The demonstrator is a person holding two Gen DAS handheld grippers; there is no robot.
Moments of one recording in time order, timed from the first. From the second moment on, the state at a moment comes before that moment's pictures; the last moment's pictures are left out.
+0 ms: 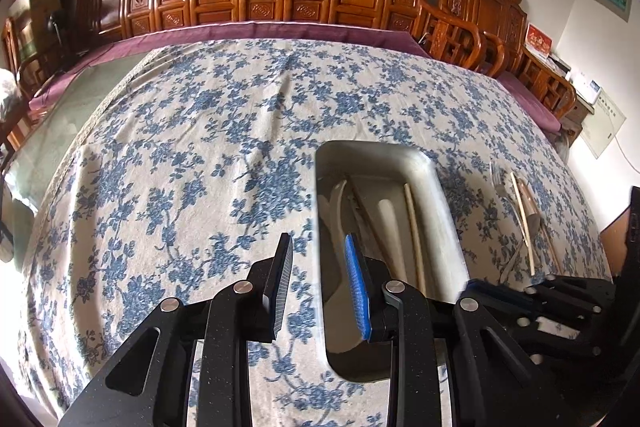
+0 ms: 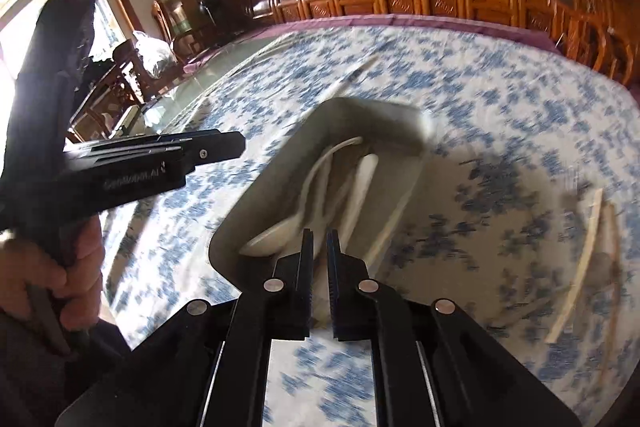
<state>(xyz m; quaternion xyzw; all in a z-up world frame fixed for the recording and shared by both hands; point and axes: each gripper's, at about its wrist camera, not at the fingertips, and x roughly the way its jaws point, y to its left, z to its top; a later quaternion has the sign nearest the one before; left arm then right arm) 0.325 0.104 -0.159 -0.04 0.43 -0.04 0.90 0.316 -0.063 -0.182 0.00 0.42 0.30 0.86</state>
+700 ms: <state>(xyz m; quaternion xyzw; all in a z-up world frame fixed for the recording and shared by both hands) 0.306 -0.034 -0.161 0.02 0.41 -0.14 0.90 0.324 -0.269 -0.214 -0.07 0.42 0.11 0.90</state>
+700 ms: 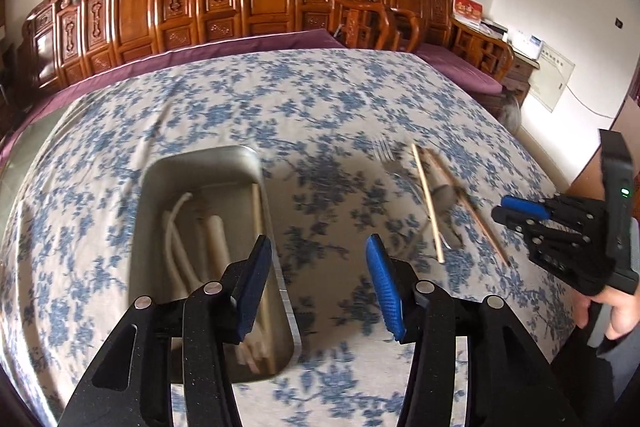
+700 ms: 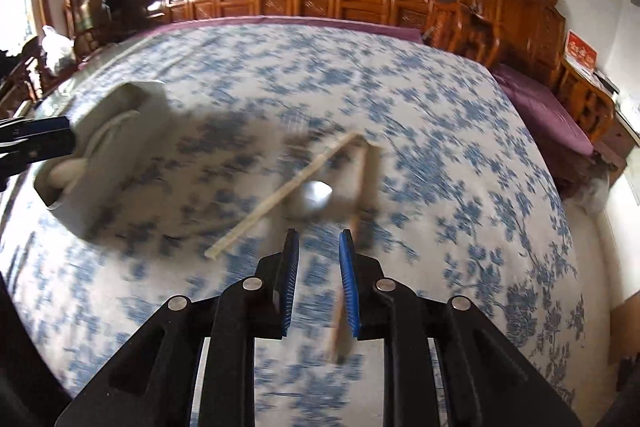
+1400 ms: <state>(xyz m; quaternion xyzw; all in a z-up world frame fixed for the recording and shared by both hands) 0.305 -0.105 -0.203 0.06 0.43 -0.18 0.89 0.338 -0.286 -0.255 -0.08 0.47 0.09 0.87</state>
